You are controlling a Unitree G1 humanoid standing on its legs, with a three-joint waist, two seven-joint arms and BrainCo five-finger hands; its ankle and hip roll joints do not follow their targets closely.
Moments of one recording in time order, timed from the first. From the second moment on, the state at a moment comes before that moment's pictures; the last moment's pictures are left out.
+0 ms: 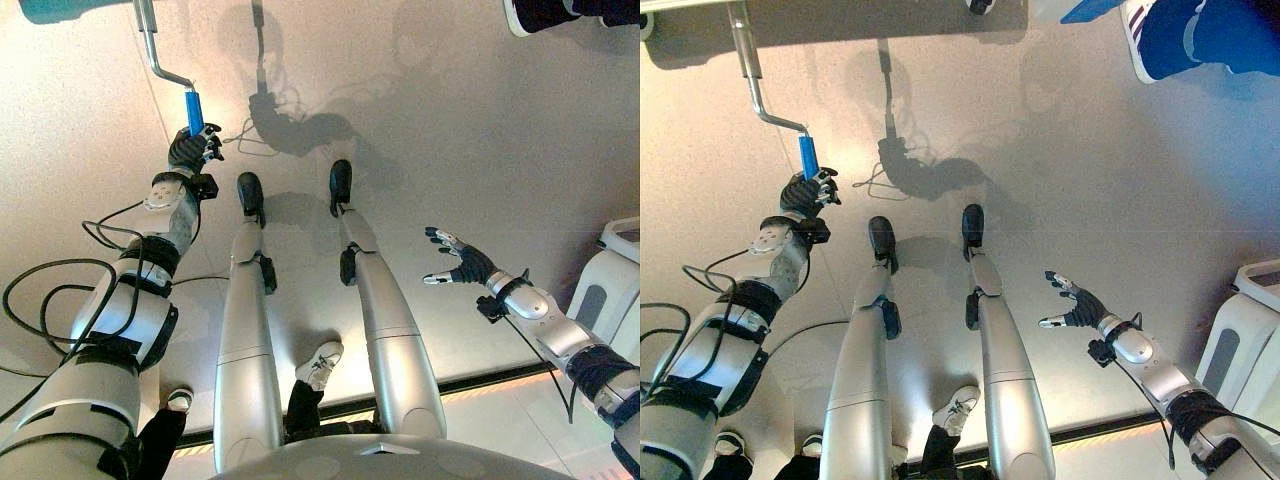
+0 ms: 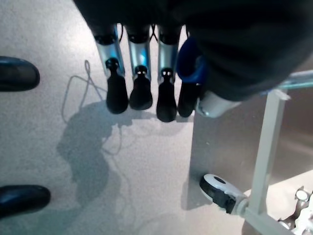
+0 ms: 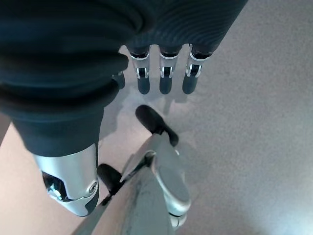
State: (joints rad) left arm -0.88 0.59 -0.41 1.05 -0.88 -0.22 -0.04; right arm -0.28 -0.82 0.59 0.55 0.31 -0.35 0.09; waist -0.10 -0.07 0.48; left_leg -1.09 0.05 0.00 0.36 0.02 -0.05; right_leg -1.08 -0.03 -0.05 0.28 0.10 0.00
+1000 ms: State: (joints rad) left arm -0.18 1.09 -0.34 0.59 -0.94 -0.23 -0.14; right arm -0.19 -0.91 0.48 0.53 0.30 -0.37 0.09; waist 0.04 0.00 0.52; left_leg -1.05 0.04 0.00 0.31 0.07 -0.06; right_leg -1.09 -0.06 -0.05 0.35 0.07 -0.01
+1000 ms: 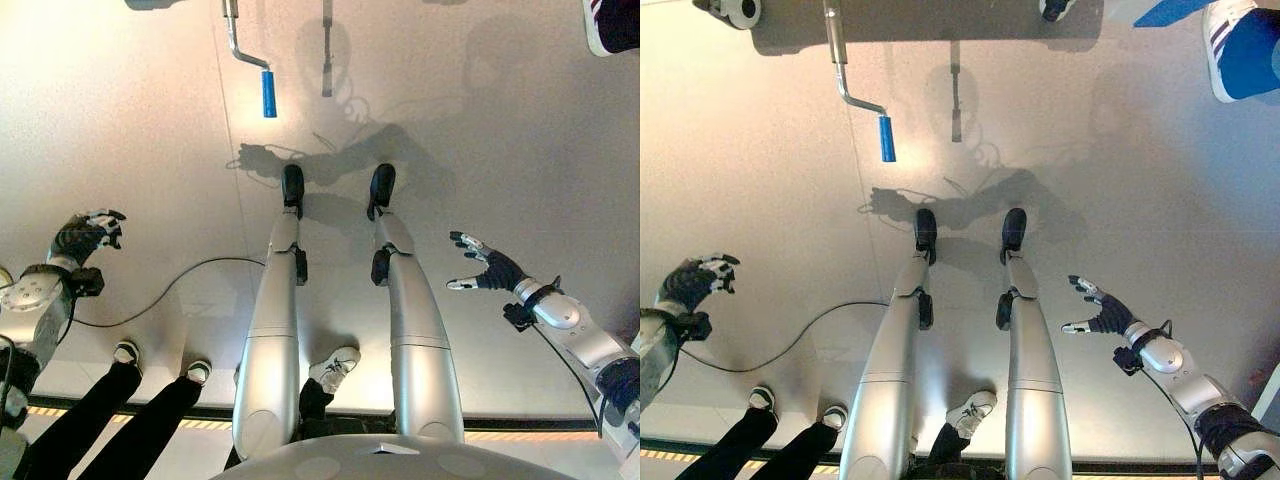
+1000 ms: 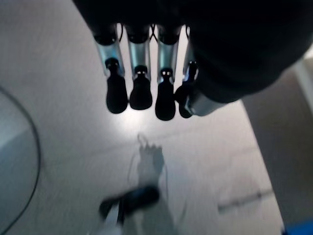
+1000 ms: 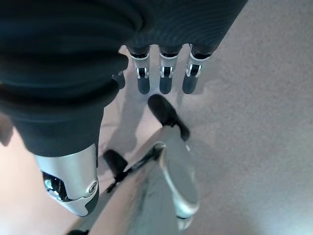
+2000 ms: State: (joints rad) left arm -0.21 0.69 -0.46 0.85 -0.89 -0.23 -0.21; right arm -0.19 -0.76 0.48 0.73 0.36 -0.36 0.11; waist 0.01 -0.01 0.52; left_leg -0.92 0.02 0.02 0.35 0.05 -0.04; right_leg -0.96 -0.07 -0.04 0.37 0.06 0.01
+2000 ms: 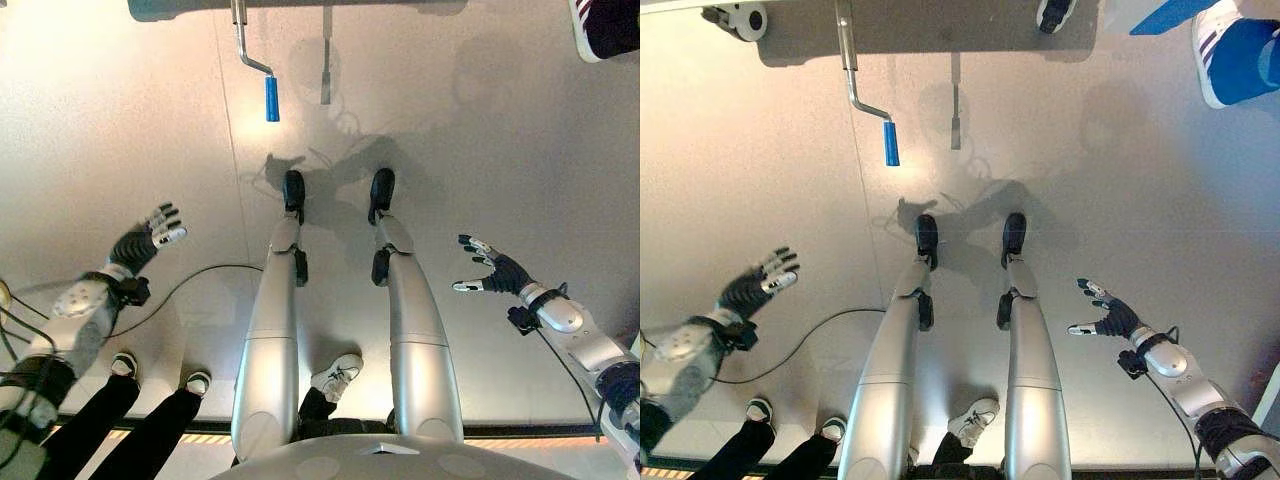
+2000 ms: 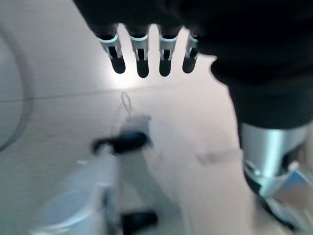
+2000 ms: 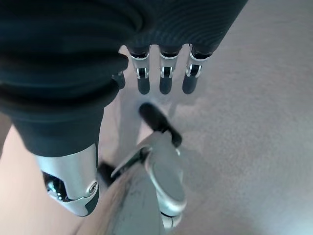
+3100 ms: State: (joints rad) left arm 0.07 0.28 -0.17 1.36 -0.25 -0.18 -0.13; right arm 0.05 -0.26 0.31 1.36 0.27 -0.17 0.17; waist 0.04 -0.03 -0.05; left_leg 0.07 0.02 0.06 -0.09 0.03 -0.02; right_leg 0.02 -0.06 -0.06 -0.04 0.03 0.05
